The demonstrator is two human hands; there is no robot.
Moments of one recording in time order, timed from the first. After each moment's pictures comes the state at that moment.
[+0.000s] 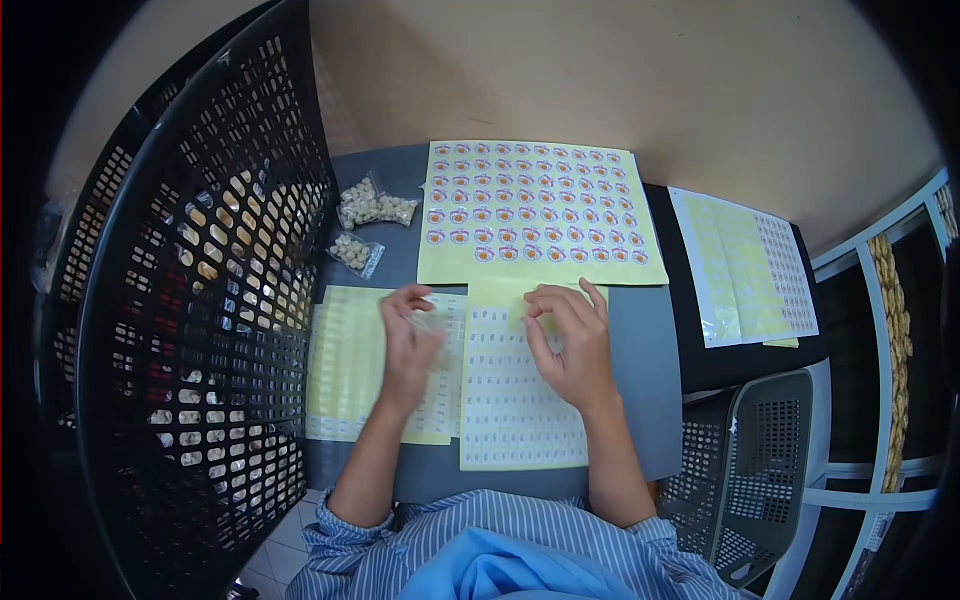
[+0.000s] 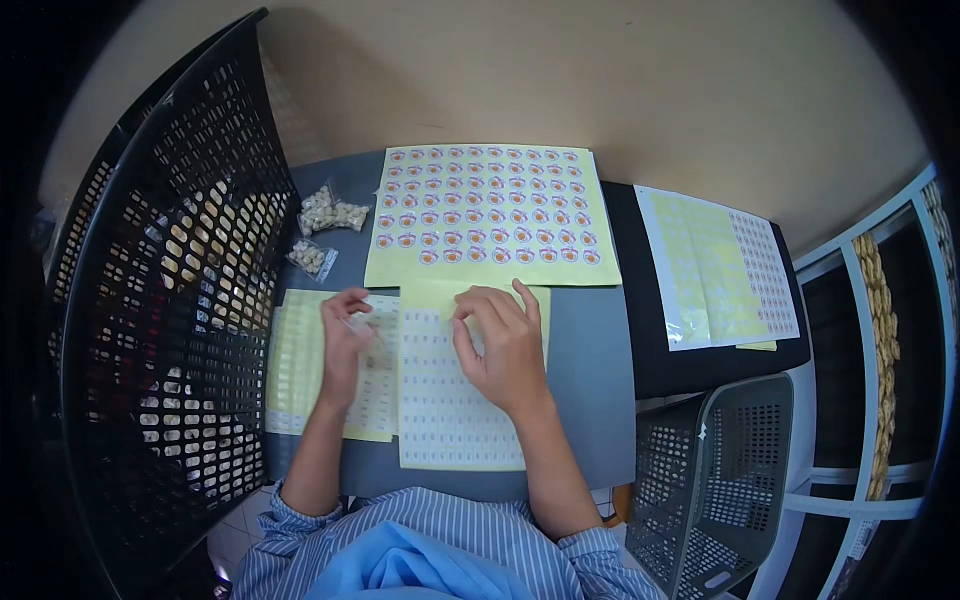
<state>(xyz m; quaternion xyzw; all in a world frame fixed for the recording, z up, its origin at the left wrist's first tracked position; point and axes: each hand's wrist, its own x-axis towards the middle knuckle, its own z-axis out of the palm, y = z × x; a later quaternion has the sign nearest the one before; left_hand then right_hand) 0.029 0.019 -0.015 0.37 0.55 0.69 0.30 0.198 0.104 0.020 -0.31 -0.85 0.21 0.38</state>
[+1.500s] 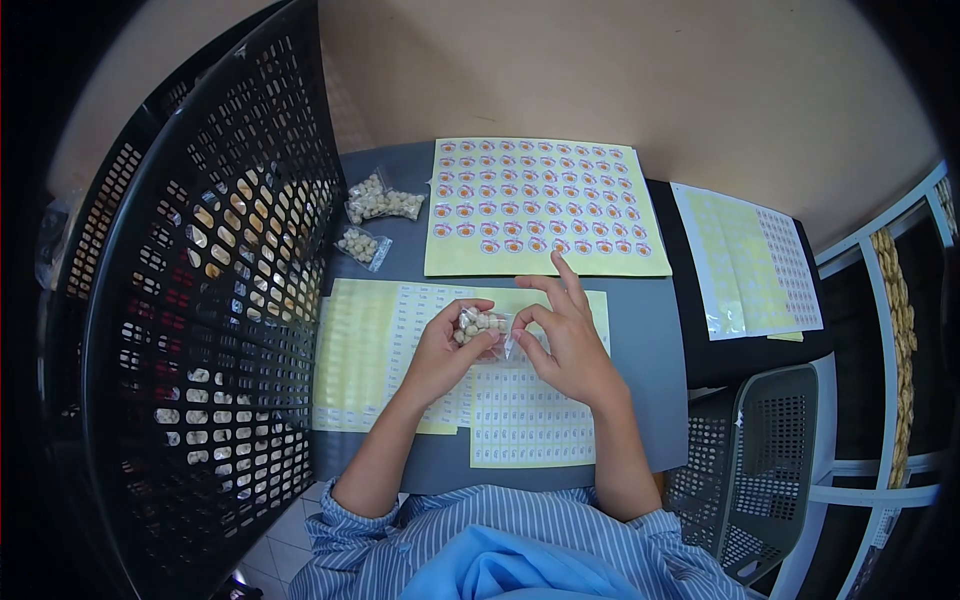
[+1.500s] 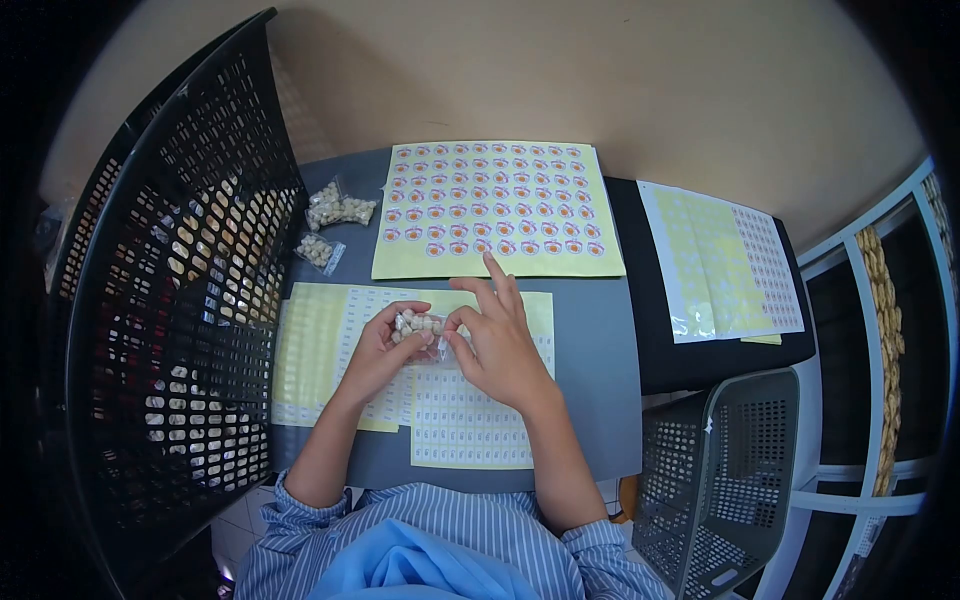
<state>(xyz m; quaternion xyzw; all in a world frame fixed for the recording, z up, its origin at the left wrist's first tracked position) 0.045 0.020 -0.004 0.34 0.54 0.55 0.54 0.200 0.098 0.024 -0.26 -0.89 0.28 0.26</state>
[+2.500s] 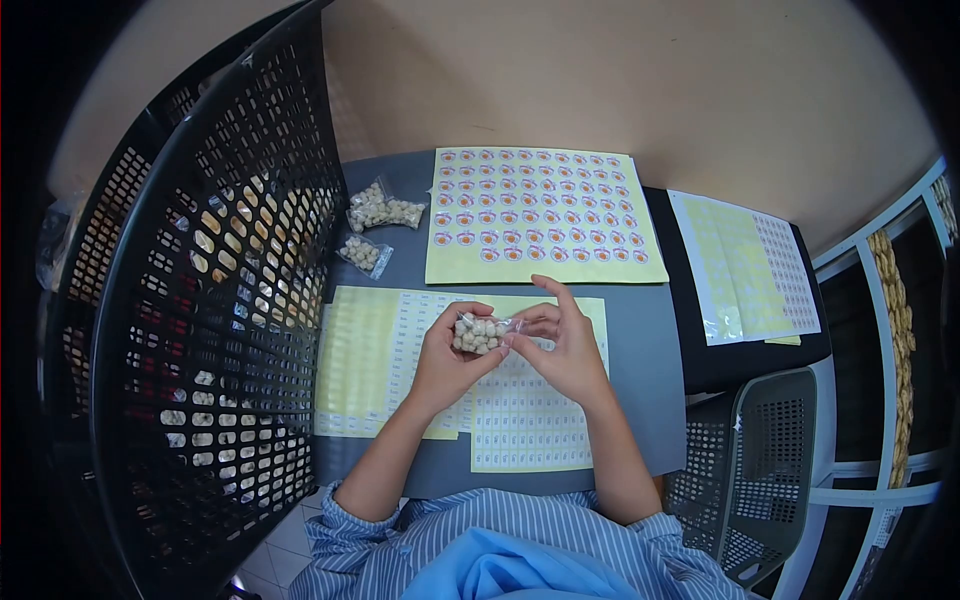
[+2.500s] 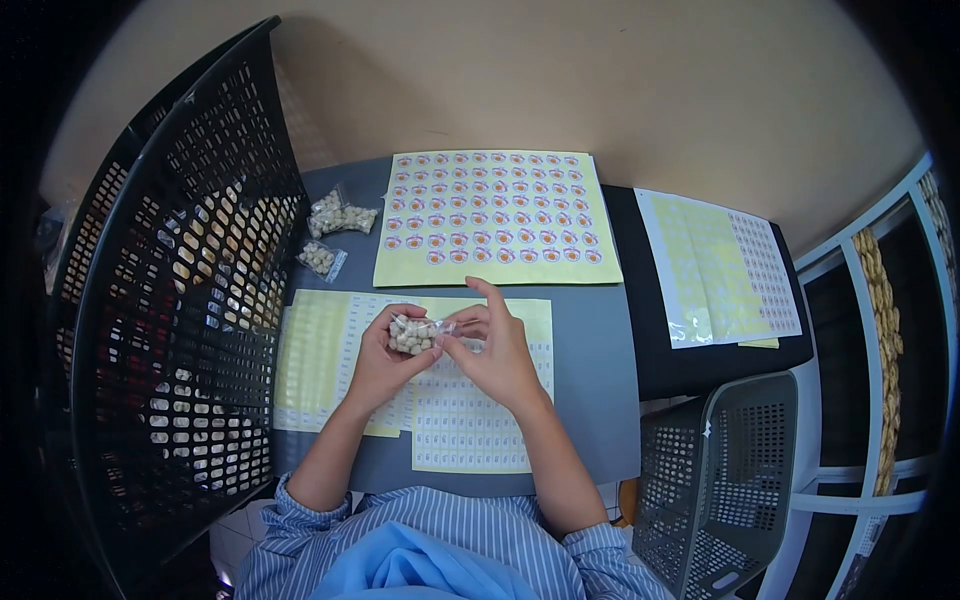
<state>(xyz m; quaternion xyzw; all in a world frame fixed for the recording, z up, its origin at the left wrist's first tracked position) 0.052 0.019 -0.007 0.39 0.51 0.60 0.47 0.192 0.092 0.019 -0.35 -0.67 0.57 0.32</state>
